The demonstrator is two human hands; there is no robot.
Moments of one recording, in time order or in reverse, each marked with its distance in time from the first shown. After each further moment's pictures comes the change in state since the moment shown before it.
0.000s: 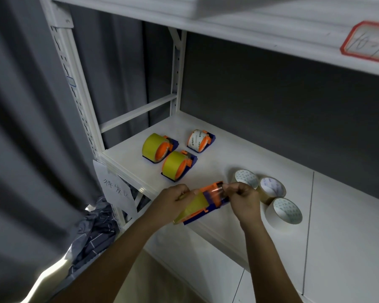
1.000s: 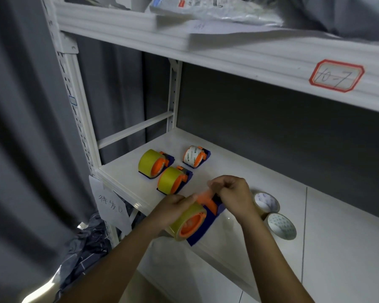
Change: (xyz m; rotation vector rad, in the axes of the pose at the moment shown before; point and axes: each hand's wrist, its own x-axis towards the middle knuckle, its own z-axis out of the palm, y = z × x) left_hand 0.017 0.026 -0.003 -0.203 -0.102 -0.227; right_hand 0.009 -0.064 -0.006 -0.039 -0.225 -0.137
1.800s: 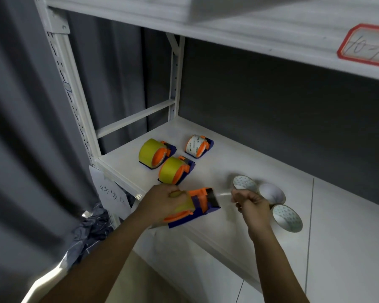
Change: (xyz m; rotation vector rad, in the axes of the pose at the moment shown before) left_hand 0.010 -0.030 -0.019 0.351 0.217 0.220; right_hand -0.013 0.071 -0.010 0.286 0.293 0.181
